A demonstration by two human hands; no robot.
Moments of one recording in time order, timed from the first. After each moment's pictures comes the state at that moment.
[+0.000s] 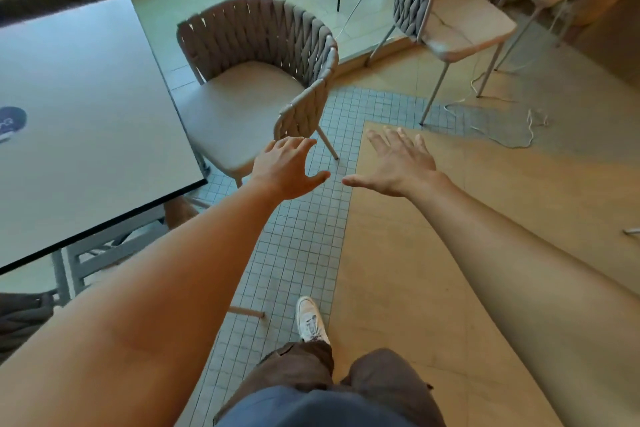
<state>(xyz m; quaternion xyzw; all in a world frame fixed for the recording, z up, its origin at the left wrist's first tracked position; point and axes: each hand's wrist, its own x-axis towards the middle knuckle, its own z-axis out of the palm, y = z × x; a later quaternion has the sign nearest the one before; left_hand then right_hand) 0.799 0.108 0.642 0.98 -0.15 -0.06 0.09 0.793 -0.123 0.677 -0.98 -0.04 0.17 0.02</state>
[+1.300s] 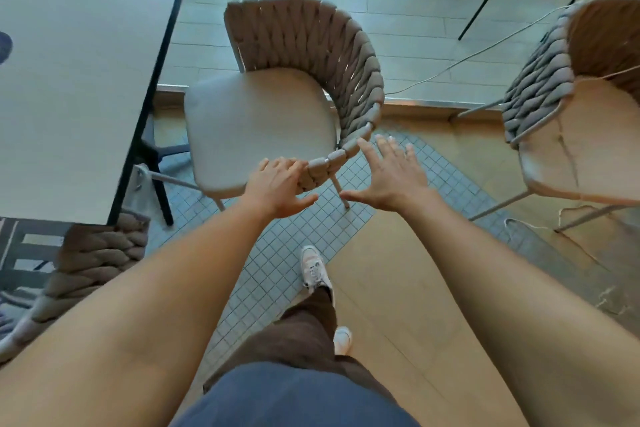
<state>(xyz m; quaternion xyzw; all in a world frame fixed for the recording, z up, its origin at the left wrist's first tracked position) 1.095 0.031 0.569 0.98 0.12 -0.12 0.08 1.229 -0.167 0.608 -0.91 -0.35 0.20 -0.04</state>
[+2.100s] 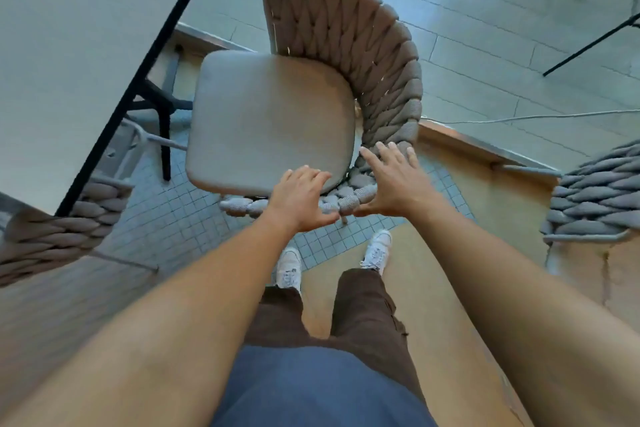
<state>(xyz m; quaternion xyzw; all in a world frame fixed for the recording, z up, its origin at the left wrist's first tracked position) 1.236 0.035 0.516 0.95 0.25 -0.14 0.16 1.419 -0.079 0.553 -0.80 -0.53 0.27 -0.11</state>
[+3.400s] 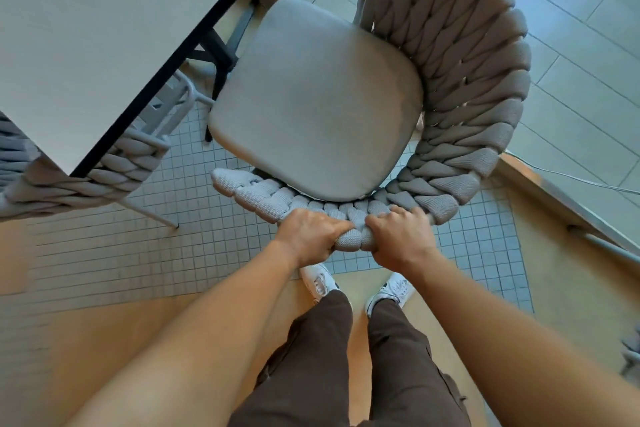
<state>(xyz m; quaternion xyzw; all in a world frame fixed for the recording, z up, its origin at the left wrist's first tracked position) 1.188 0.063 0.440 0.93 0.26 -0.18 0.18 1.370 -0.013 0.450 -0.67 -0.68 0.24 -0.19</state>
